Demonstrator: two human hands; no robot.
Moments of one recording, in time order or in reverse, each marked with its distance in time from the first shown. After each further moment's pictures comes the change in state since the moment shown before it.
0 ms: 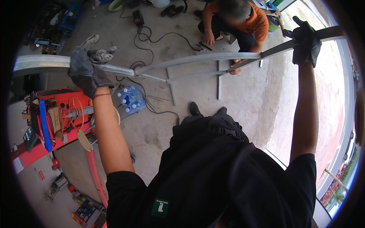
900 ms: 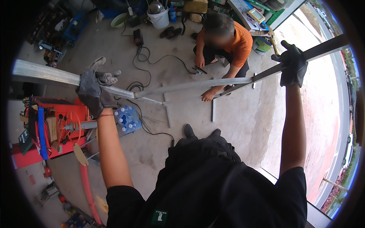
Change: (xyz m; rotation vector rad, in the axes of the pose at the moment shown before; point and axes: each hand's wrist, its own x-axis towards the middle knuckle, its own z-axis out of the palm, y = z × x) left_hand -0.005 0.026 0.011 -0.213 0.090 -0.186; right_hand 0.003 0.002 0.006 0.130 -0.003 0.052
